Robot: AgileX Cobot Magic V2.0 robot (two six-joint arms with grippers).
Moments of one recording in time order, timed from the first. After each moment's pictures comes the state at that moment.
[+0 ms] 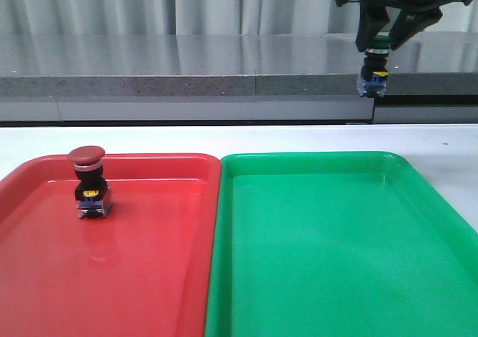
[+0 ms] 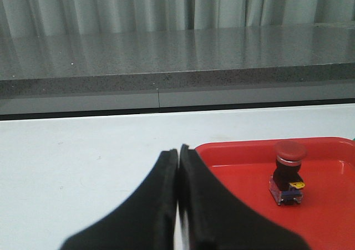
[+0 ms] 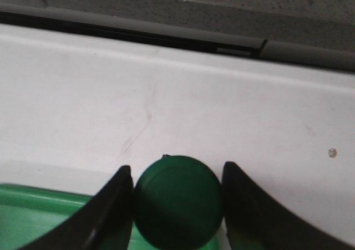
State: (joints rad) left arm -0.04 -0.01 0.00 0.01 0.11 -0.04; right arm 0.20 1.87 -1.63 -0.02 0.67 0.09
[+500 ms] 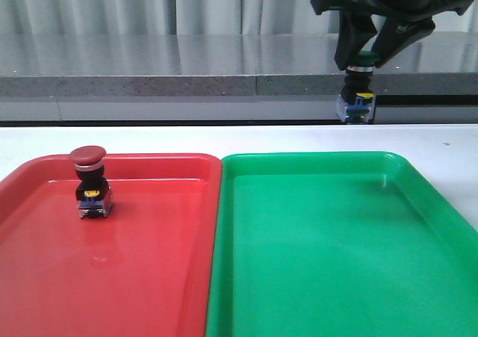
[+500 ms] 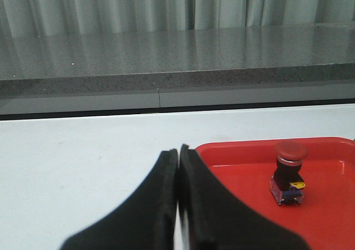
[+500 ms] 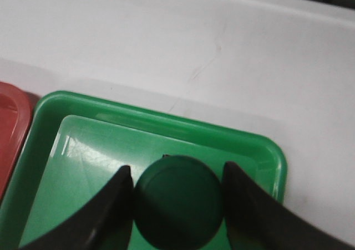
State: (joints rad) left arm -0.04 -0.01 0.00 0.01 0.11 -0.04; right arm 0.34 1.67 -1.32 -0.03 0.61 0.16
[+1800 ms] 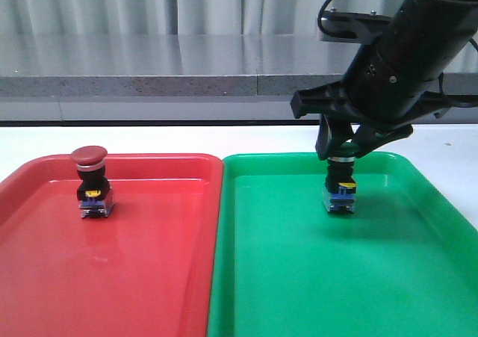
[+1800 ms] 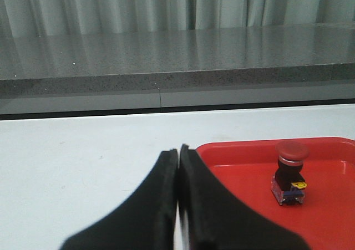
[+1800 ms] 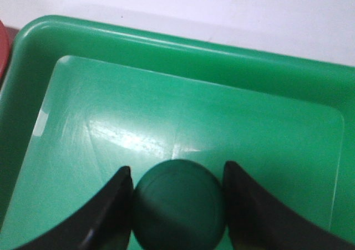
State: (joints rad) left arm -0.04 -0.01 0.00 0.01 0.11 -0.04; right arm 0.39 1.75 -1.05 0.01 0.31 0.22
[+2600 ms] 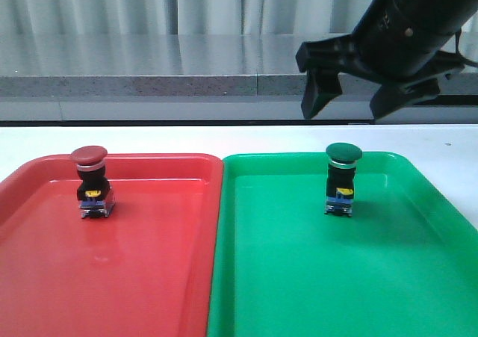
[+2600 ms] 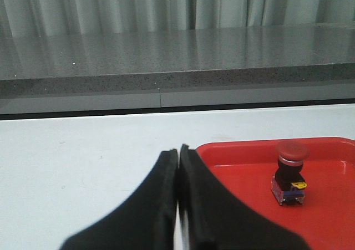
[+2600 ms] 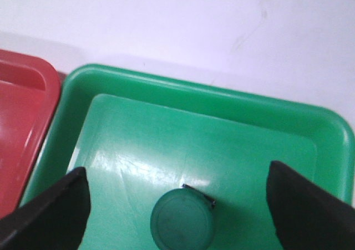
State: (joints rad) left arm -0.04 -0.01 0.00 0.01 0.11 -0.04; right arm 0.39 1.61 -1.05 0.00 0.31 0.22
